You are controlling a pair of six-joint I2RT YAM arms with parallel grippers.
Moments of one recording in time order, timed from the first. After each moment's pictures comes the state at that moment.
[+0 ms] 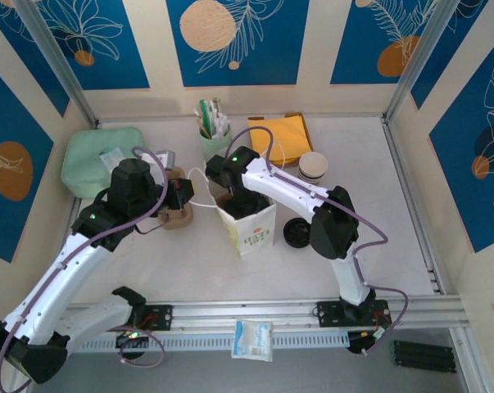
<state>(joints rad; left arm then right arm) -0.50 0.94 1.07 -0.65 0.22 -0.55 0.88 2.08 1.96 -1.57 0.00 0.55</state>
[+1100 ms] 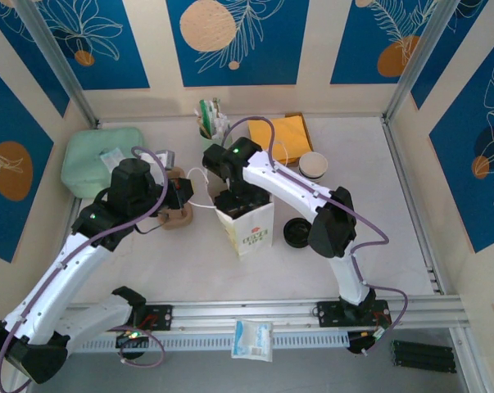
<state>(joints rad) -0.50 0.94 1.07 -0.65 0.20 -0.55 0.88 2.10 2.10 -1.60 0.01 0.52</state>
